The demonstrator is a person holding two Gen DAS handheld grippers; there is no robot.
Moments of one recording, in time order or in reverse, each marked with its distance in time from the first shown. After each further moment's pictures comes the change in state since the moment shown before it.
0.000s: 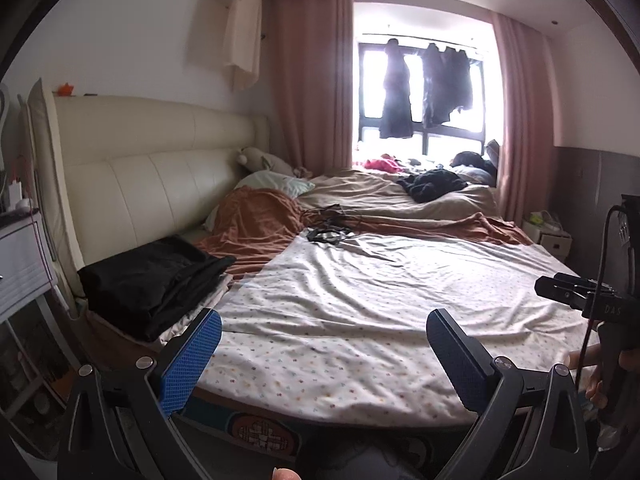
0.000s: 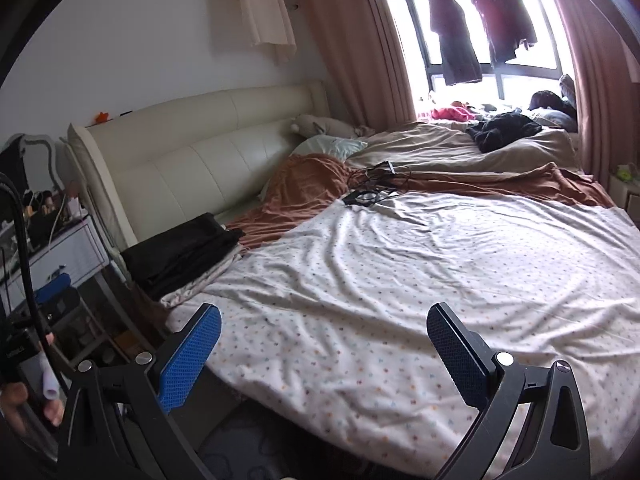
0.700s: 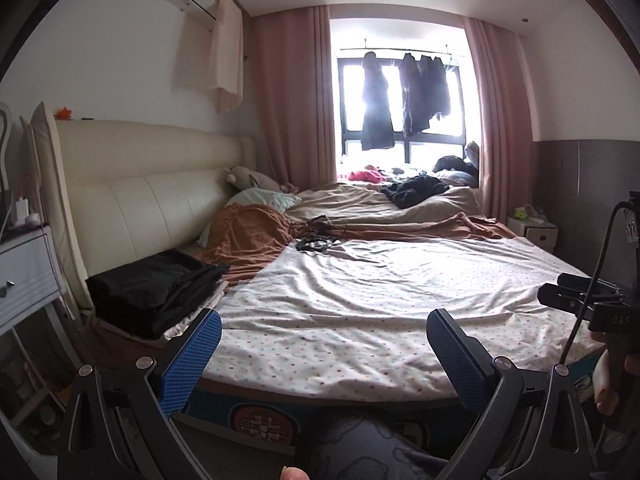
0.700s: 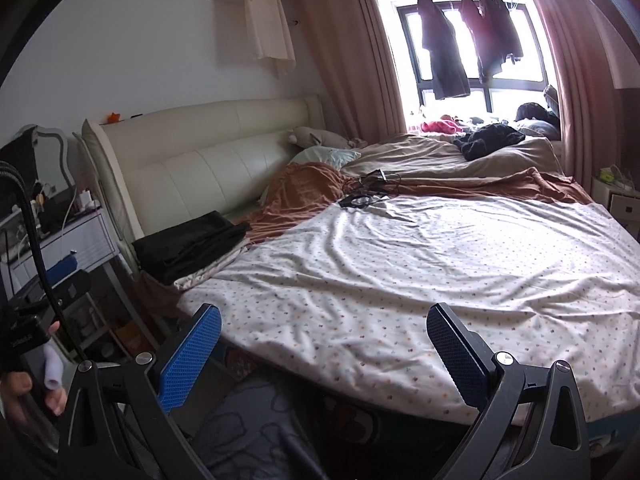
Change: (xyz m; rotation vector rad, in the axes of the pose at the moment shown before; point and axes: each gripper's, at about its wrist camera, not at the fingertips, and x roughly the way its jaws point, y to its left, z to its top) left arm -0.056 -0.019 -0.034 0.054 -0.060 -0.026; right arm -0.069 0.022 -0.054 -0.016 -0.062 -0.037
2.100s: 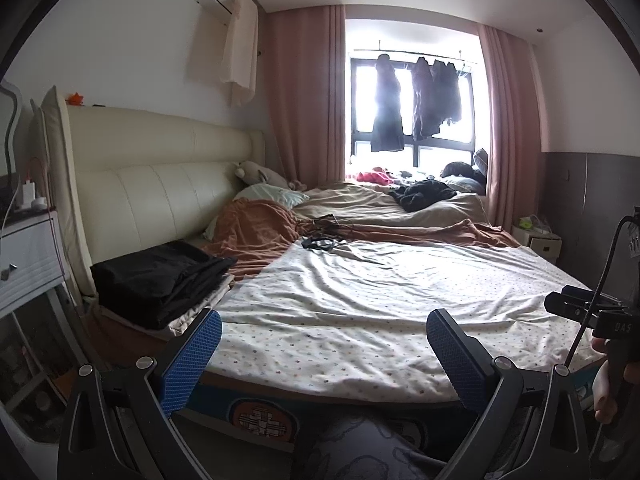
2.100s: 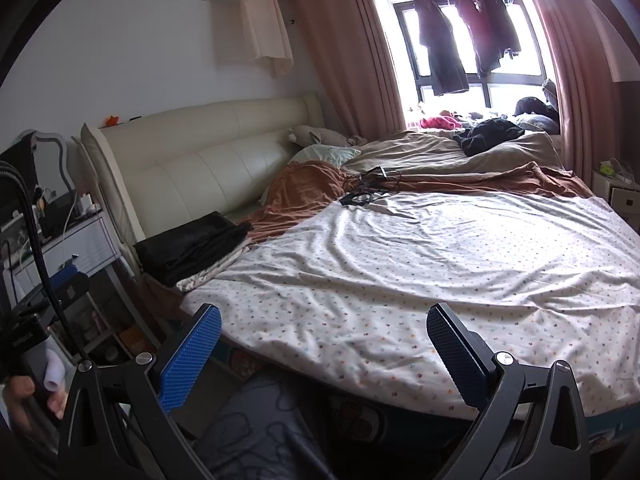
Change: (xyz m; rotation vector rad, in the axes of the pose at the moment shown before) left arm -0.006 0.013 0.000 -0.050 0.002 0.019; right arm 0.000 -0.002 -0.001 0.020 0.015 0.011
